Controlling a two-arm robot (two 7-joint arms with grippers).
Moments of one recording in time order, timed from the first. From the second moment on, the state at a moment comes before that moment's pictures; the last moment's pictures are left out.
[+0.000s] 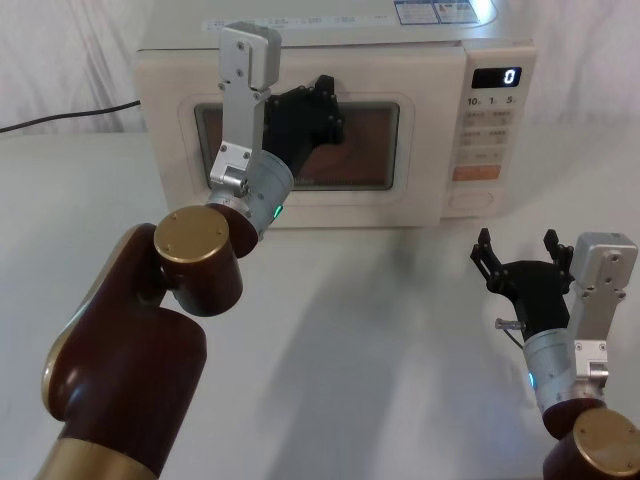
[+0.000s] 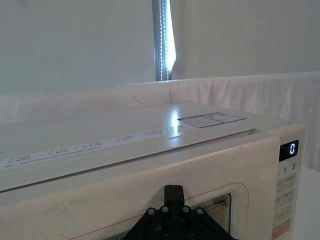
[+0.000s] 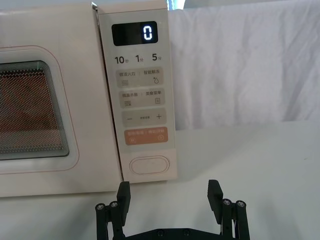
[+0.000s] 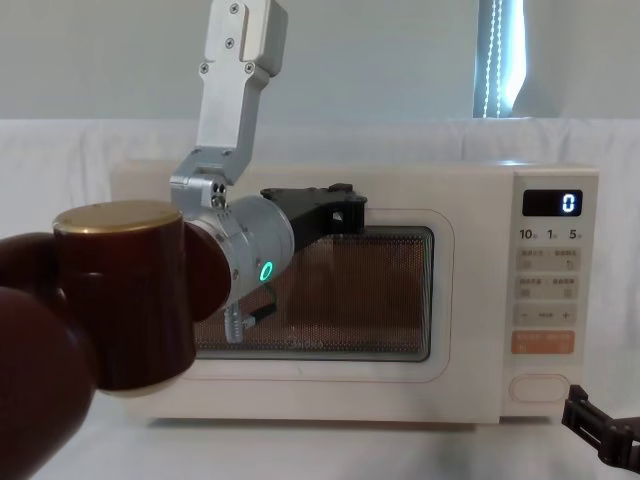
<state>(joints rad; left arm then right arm) -0.57 -0.02 0.31 -1.18 -0.12 0.00 -0.18 0.11 -0.09 -0.03 -1.31 0.00 -0.27 -0.02</state>
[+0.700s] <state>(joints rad) -0.58 -0.03 0.30 -1.15 -0.10 0.00 -0.17 0.11 -0.09 -0.03 -1.31 0.00 -0.27 -0.02</state>
